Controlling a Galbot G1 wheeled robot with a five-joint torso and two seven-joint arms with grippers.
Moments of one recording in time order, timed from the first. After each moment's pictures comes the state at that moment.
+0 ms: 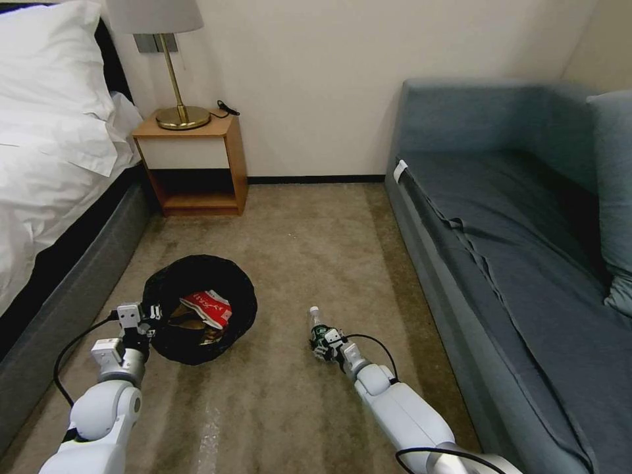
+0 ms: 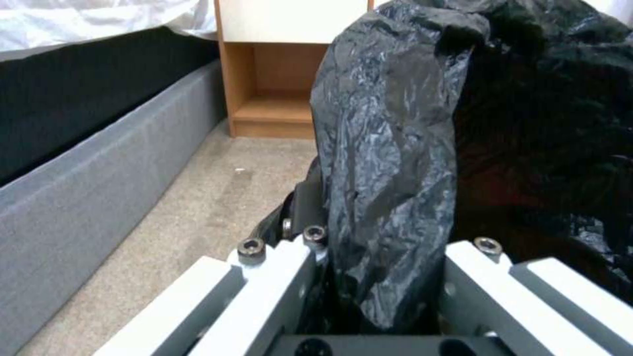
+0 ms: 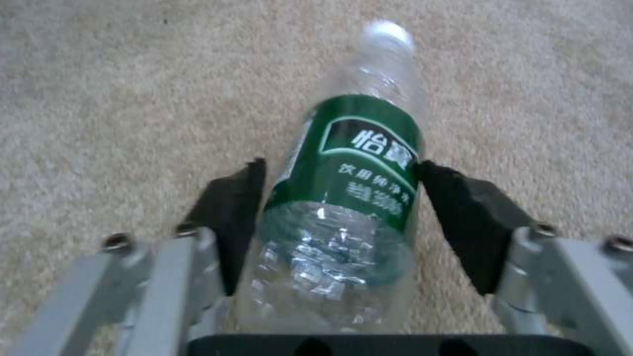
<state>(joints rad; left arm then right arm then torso) 1.30 -1.20 -0.70 -1.66 -0.39 0.00 0.02 -0.72 1.50 -0.03 0.63 0.03 0.18 -0.13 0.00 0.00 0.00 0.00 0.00</state>
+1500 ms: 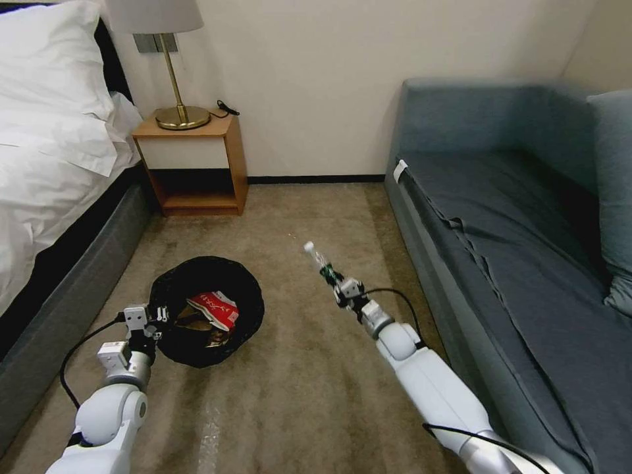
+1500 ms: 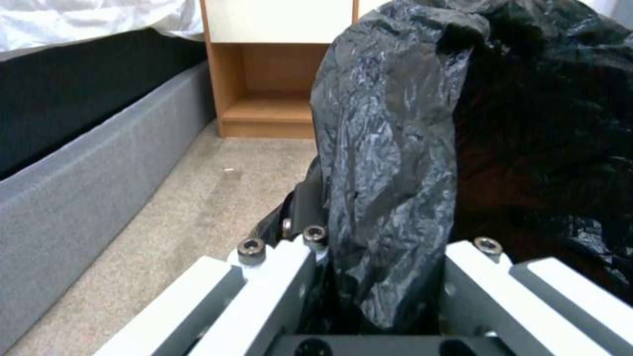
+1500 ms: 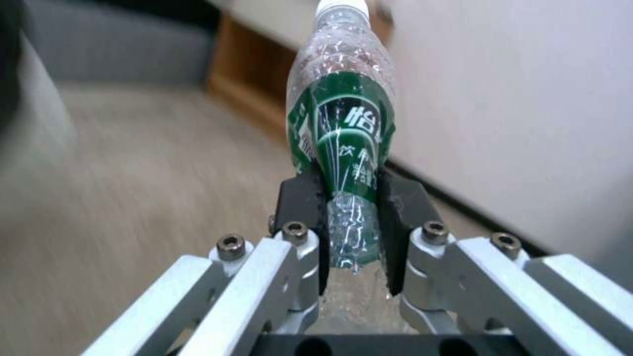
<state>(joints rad) 1.32 -1.20 -0.68 -1.68 -0.38 -0.01 0.01 -0.71 1.31 -0.03 1.17 0.02 0.27 -0.14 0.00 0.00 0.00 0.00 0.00</state>
